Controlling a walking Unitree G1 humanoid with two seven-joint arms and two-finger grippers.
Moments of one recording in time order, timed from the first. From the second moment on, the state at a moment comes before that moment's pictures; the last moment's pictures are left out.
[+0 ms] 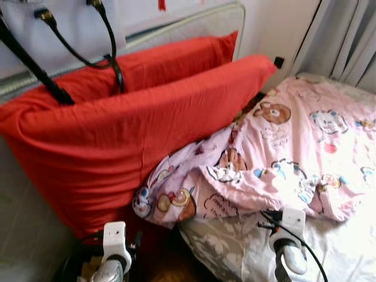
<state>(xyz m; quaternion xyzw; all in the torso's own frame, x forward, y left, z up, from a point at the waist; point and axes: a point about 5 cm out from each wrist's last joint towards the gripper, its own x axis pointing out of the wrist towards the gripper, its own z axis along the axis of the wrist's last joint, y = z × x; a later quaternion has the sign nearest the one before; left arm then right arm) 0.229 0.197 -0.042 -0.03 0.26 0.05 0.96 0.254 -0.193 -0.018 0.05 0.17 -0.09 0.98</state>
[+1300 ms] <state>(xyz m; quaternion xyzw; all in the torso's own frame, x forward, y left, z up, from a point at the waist) 0.176 0.213 -0.080 -0.03 0.40 0.11 0.91 0.254 -0.190 -0.017 0.04 0.17 -0.11 0.98</state>
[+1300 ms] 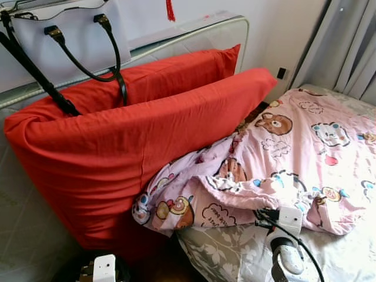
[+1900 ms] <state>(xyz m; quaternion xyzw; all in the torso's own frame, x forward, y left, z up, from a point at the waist) 0.176 0.221 -0.079 -0.03 0.40 0.12 0.91 0.252 -0.194 -0.016 0.04 0.16 -0.13 0.98</state>
